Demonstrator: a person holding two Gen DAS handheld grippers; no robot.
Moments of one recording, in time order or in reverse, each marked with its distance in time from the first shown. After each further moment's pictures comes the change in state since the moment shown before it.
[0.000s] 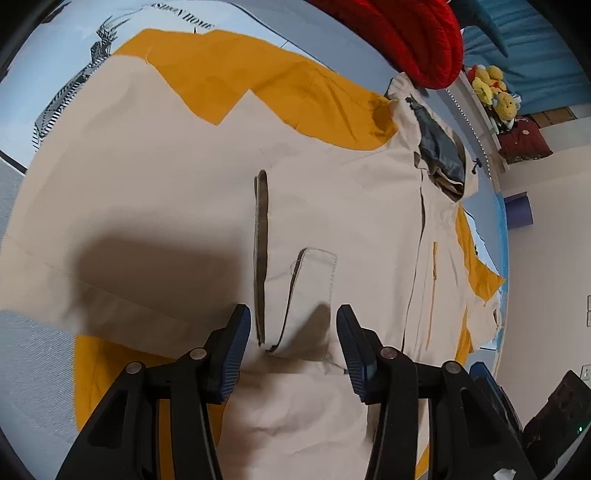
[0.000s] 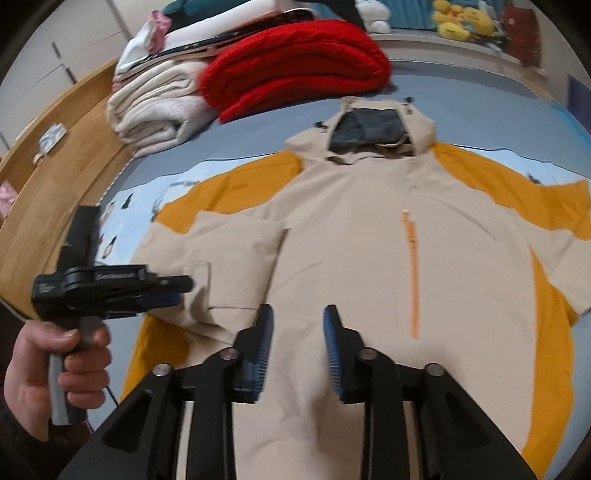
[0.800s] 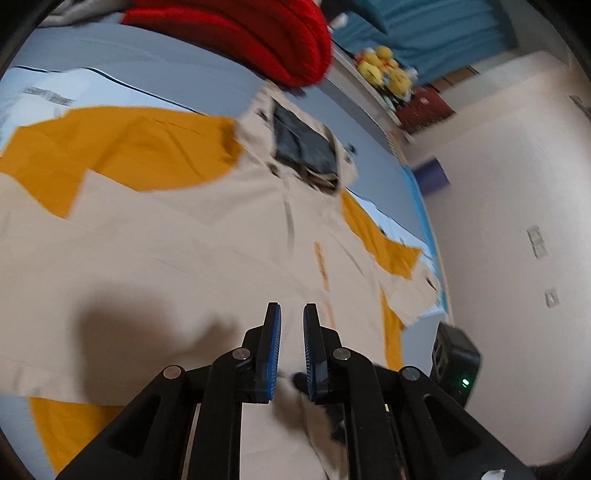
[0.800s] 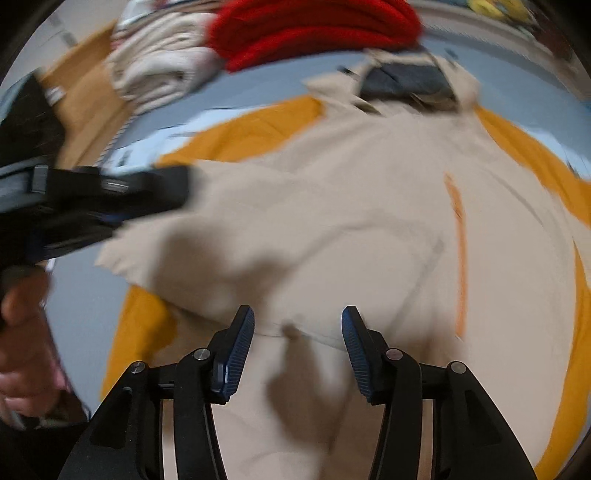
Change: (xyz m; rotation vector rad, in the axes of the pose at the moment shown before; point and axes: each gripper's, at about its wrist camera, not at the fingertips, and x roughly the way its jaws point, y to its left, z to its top) left arm -0.039 -0.059 0.007 0.262 -0.083 -0.267; right arm 0.068 -0.012 -0.008 0.043 0.194 -0.027
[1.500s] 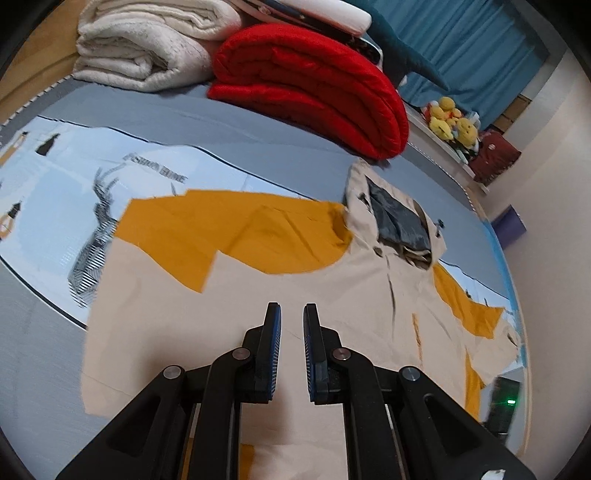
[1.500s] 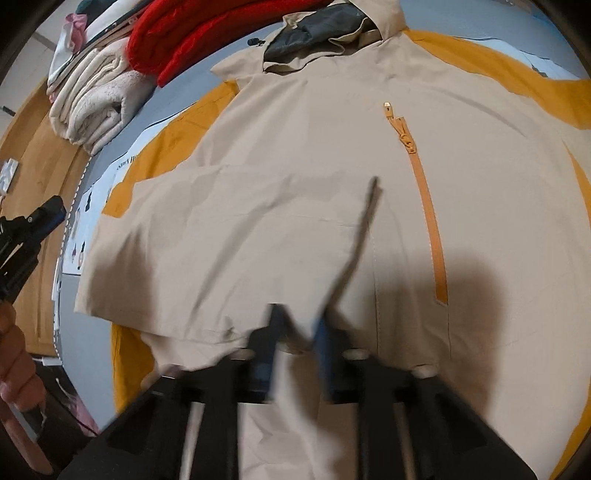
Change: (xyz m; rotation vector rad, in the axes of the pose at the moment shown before) left arm -0.042 0.024 0.025 0.001 -0.258 0.363; right arm 0.017 -0.042 0.002 0.207 0.028 0.054
